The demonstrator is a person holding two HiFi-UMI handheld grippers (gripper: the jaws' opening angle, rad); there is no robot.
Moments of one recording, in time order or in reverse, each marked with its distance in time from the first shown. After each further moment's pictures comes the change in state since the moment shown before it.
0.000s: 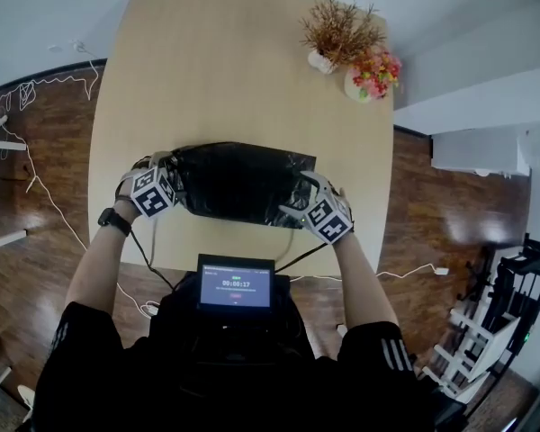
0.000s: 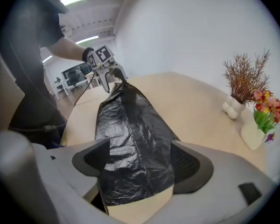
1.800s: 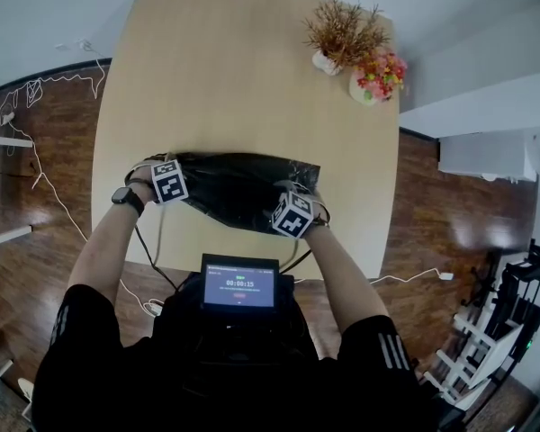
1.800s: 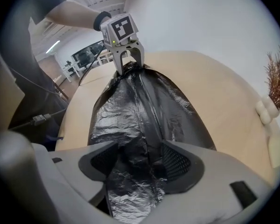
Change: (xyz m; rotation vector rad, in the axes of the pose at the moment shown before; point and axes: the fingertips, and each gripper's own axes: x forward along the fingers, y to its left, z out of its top) left arm 0.056 -0.004 -0.047 0.092 0.292 -0.145; right arm 0.081 0.050 -0.024 -0.101 0.268 0.132
